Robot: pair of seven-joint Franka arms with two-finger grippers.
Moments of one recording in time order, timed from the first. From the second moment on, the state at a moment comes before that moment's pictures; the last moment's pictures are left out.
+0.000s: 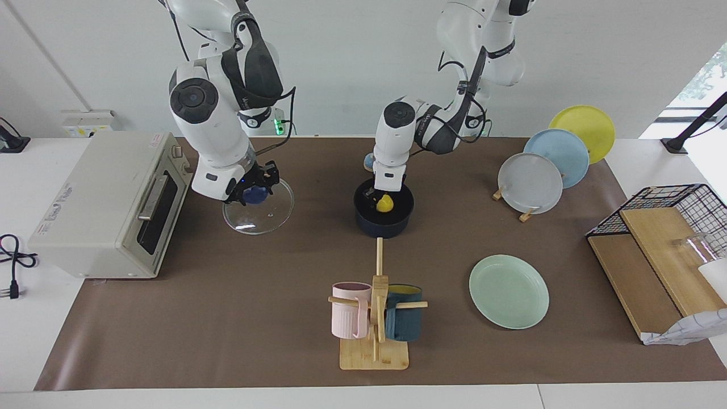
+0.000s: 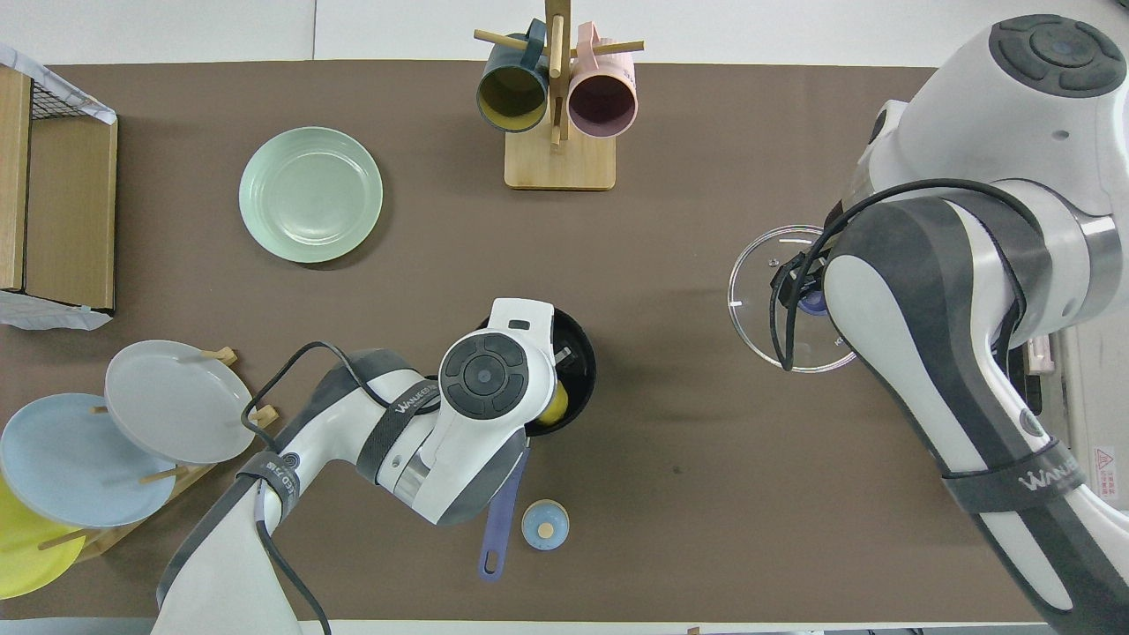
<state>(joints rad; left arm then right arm) -0.74 0.22 -0.02 -2.08 -0.08 2.34 -1.28 0.01 0.22 0.23 -1.59 0.01 1.61 -0.17</state>
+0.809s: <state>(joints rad) -0.71 0.15 0.01 -1.99 -0.08 2.15 -1.21 0.01 0.22 0.25 -1.58 0.01 1.61 -0.13</state>
